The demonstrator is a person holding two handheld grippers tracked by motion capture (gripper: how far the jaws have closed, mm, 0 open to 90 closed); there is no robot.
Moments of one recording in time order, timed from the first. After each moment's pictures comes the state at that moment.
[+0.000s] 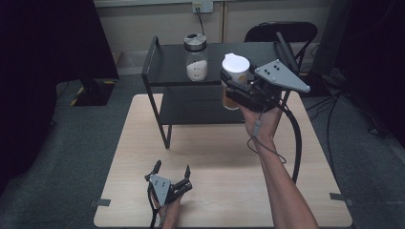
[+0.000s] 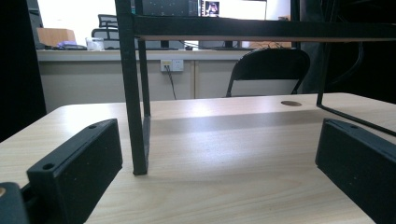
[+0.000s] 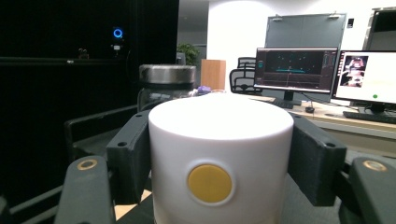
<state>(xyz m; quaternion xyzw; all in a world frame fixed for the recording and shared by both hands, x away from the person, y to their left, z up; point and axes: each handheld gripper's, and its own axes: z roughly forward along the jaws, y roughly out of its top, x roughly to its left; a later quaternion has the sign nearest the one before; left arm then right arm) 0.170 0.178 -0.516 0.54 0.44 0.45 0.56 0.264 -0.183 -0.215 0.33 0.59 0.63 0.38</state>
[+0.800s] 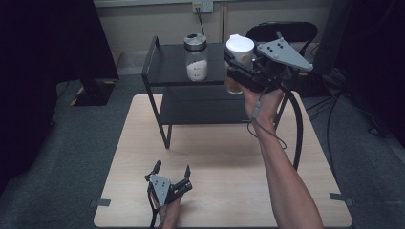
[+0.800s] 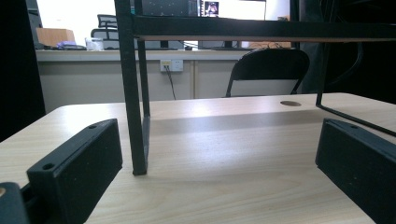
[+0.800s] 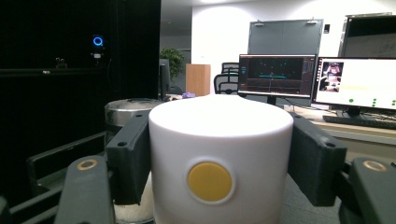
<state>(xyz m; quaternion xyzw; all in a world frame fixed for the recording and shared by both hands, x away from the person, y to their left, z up) 0.170 0.178 -0.516 0.54 0.44 0.45 0.56 0.280 -0.173 -0.190 0.35 0.57 0.62 0.41</state>
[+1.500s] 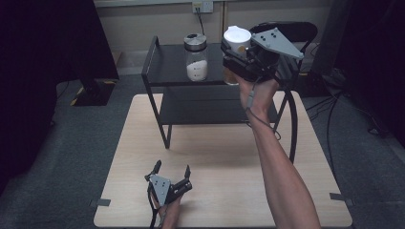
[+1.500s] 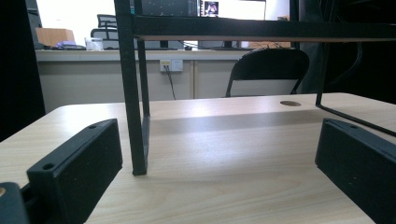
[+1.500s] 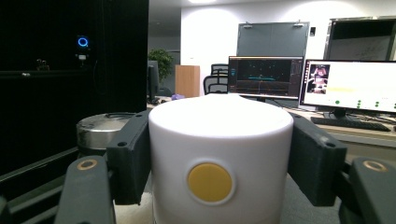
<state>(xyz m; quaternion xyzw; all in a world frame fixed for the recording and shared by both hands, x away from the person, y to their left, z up) 0.170 0.178 -0.516 0.54 0.44 0.45 0.56 0.299 -0.157 -0.184 0.36 0.56 0.61 0.43</state>
